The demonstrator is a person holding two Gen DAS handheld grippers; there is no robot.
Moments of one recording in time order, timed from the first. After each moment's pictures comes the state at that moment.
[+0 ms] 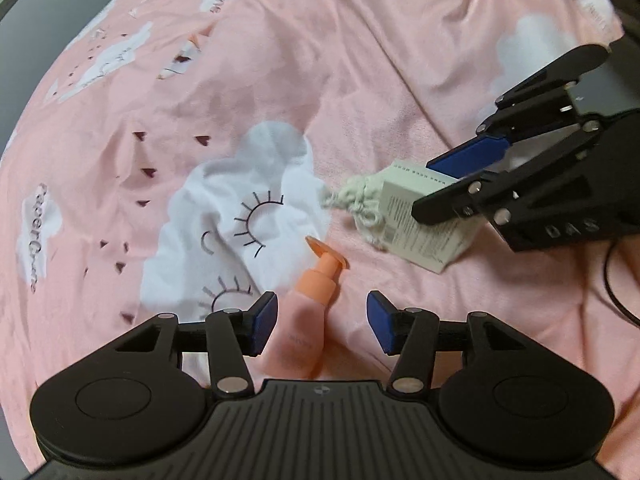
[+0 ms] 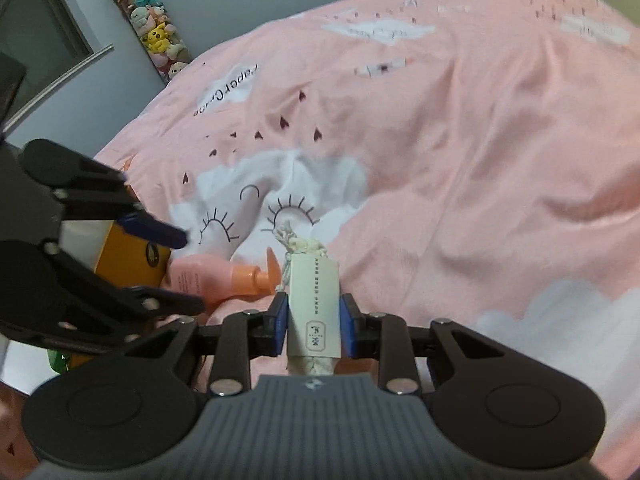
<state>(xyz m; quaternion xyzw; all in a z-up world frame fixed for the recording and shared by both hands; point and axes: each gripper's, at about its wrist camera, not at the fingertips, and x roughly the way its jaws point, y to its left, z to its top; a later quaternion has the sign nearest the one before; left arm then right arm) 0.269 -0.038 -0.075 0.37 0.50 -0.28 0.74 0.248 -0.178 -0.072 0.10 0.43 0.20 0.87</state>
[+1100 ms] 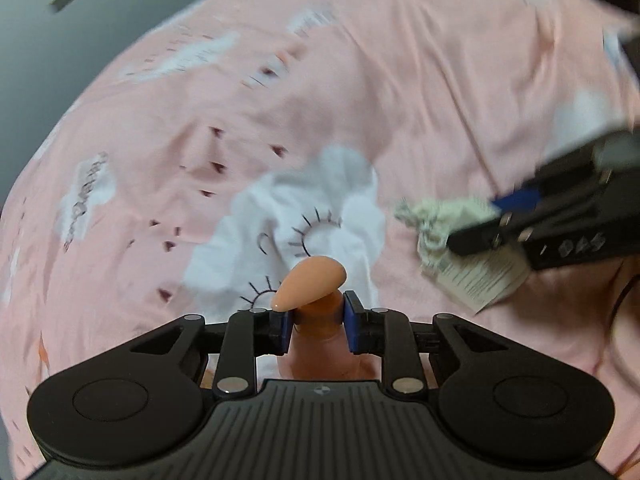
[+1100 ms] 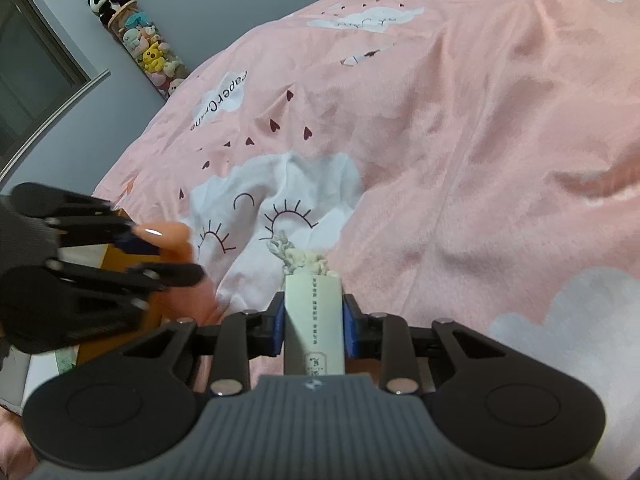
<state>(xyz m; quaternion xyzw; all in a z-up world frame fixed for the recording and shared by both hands) 0.258 -0.007 -0.044 0.26 0.45 -0.20 0.83 0.257 -0.180 -0.085 0.15 0.43 0.20 0.87</state>
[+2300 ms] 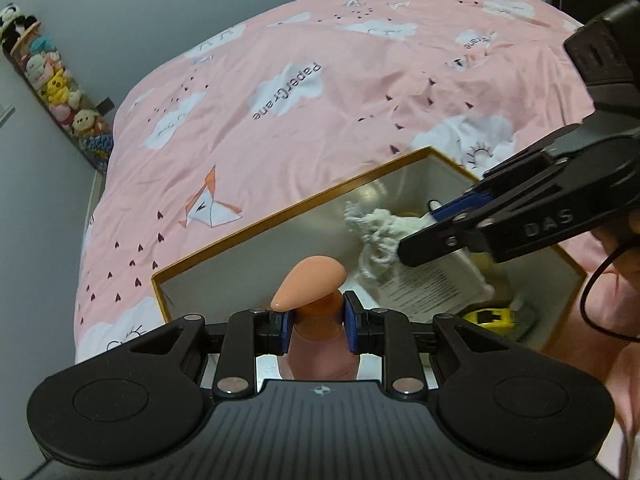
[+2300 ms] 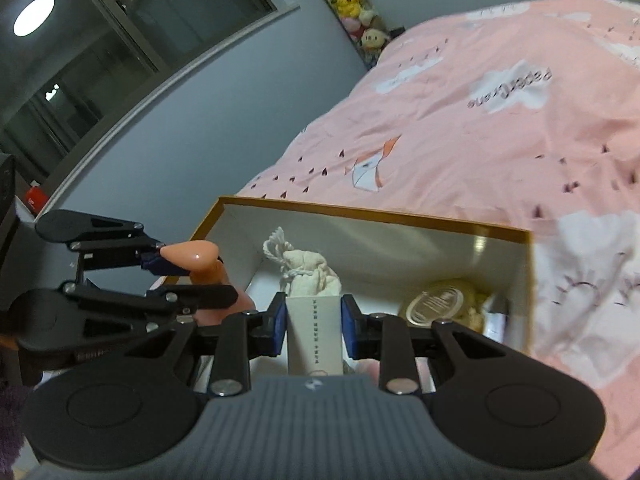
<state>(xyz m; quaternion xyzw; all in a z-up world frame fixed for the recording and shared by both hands) 0.157 0.199 0.051 0.18 0.47 -0.05 0.87 0.238 0.052 0.008 0.10 0.42 0.45 0.78</state>
